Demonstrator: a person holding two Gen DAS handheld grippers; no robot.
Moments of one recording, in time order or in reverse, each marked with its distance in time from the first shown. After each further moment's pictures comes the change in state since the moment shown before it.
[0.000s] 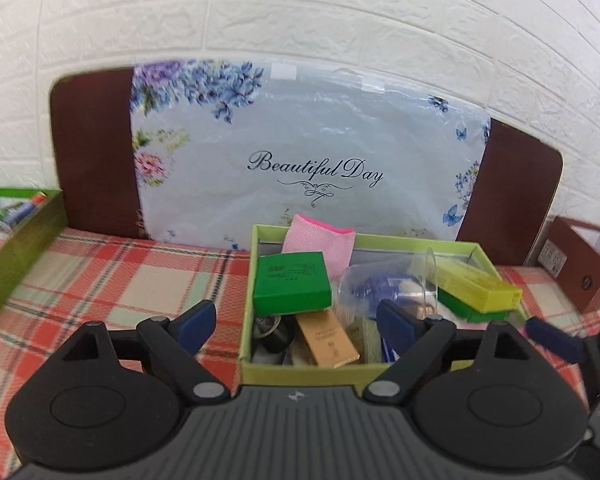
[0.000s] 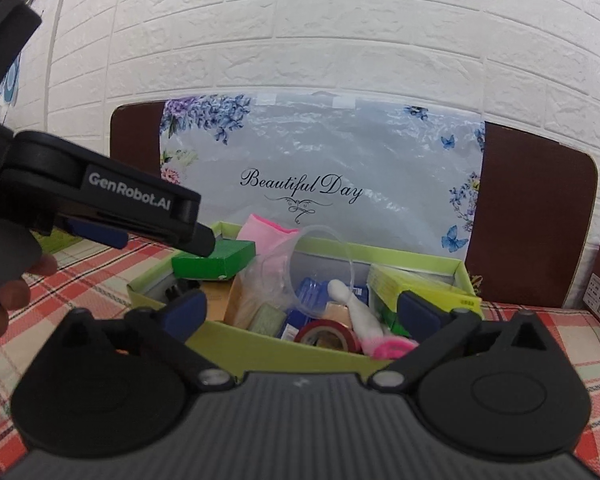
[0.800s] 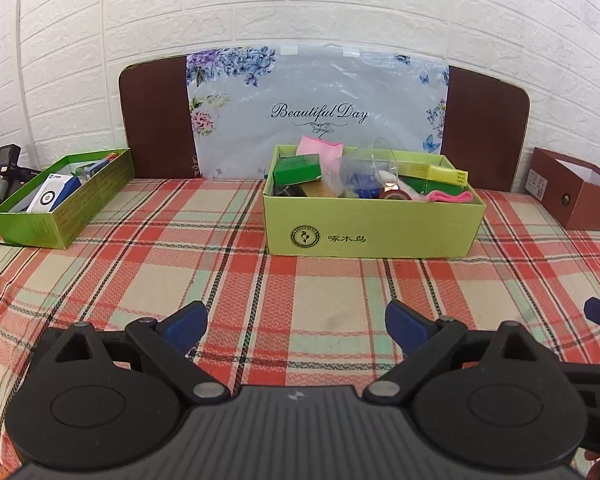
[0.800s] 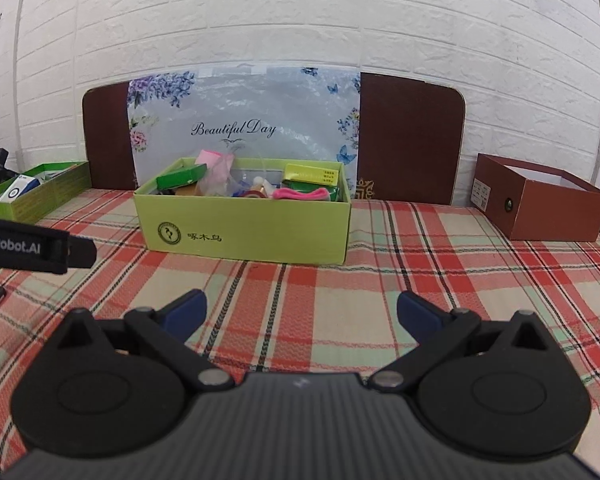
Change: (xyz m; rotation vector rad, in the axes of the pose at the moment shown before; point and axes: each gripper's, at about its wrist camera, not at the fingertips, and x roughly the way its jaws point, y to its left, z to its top) left arm -0.129 -0.038 -0.104 0.032 0.051 0.109; right arm -0.173 -0.011 -0.061 0.114 0.133 -0.174
